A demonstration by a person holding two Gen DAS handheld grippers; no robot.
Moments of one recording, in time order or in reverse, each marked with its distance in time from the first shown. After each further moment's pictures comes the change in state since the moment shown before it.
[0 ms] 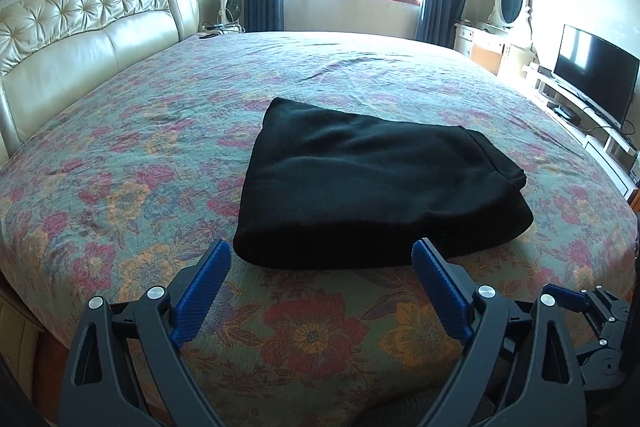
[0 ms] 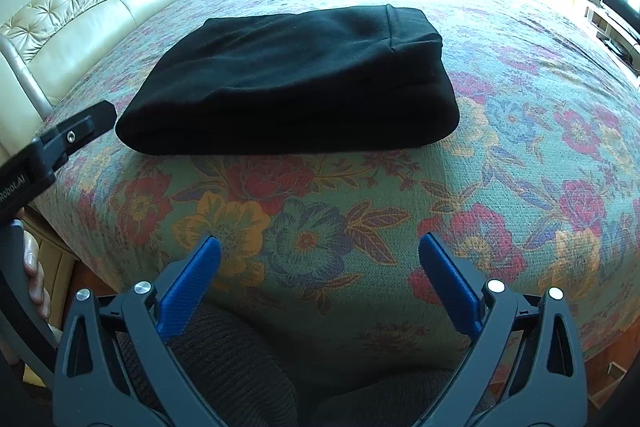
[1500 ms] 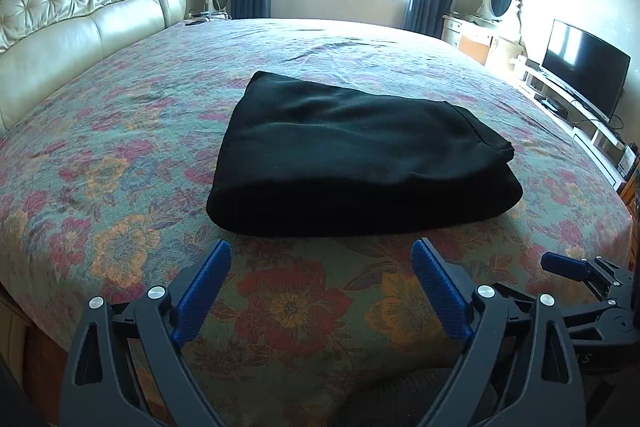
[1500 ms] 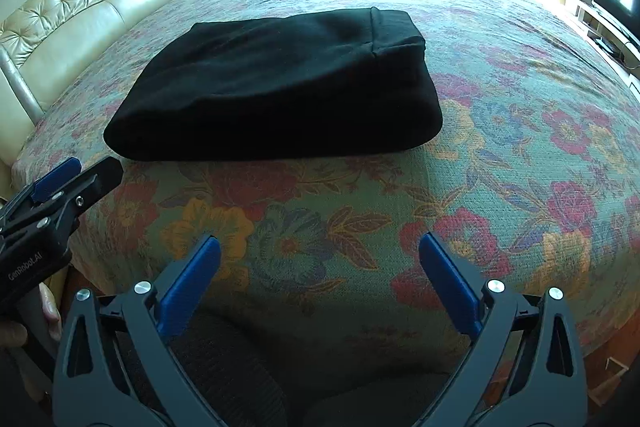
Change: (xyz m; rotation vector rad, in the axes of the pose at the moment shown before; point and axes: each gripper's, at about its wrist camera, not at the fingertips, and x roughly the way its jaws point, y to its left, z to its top) left arm 0.004 -0.003 -0.020 -0.014 0.031 -0.053; right arm -0.001 -0.005 0.001 0.012 -0.008 -0.030
